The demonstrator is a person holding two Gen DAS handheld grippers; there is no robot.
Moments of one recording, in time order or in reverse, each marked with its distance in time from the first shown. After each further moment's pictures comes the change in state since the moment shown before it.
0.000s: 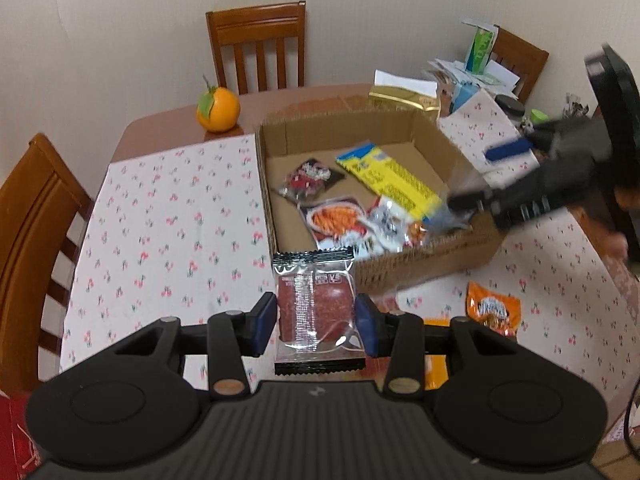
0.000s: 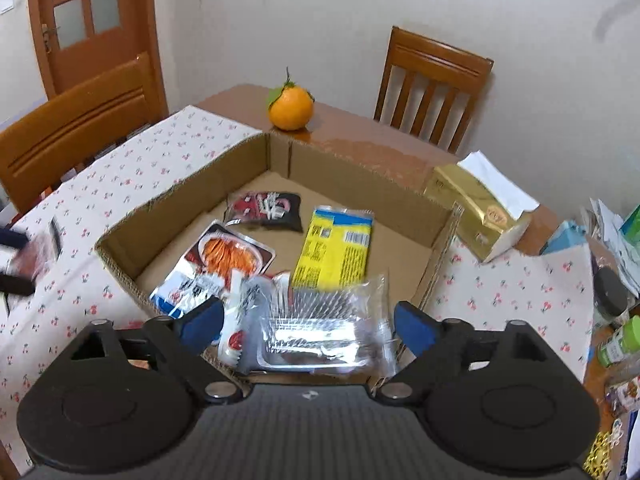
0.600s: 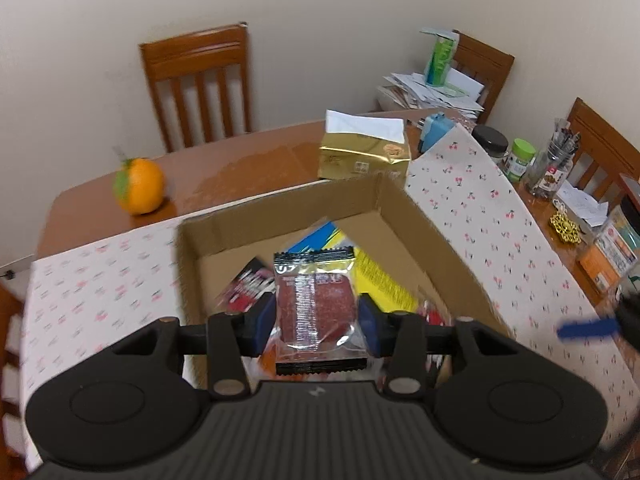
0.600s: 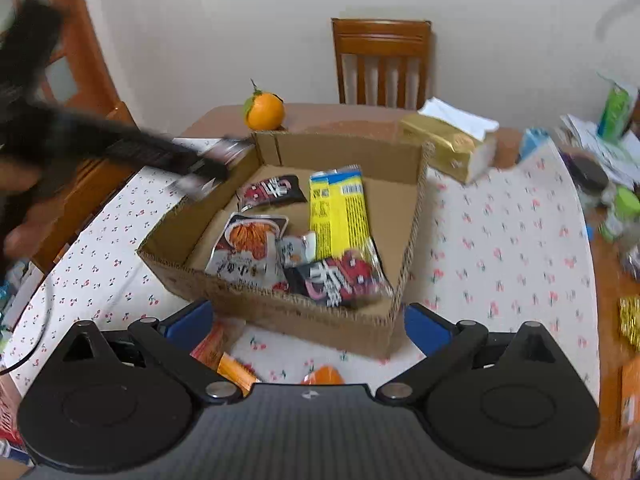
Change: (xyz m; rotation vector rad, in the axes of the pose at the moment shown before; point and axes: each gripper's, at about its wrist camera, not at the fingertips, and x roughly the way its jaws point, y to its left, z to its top) left arm 0.092 -0.029 0.110 0.092 -0.030 -0.132; right arm -0.054 0.011 -0.054 0.301 -0.032 0.013
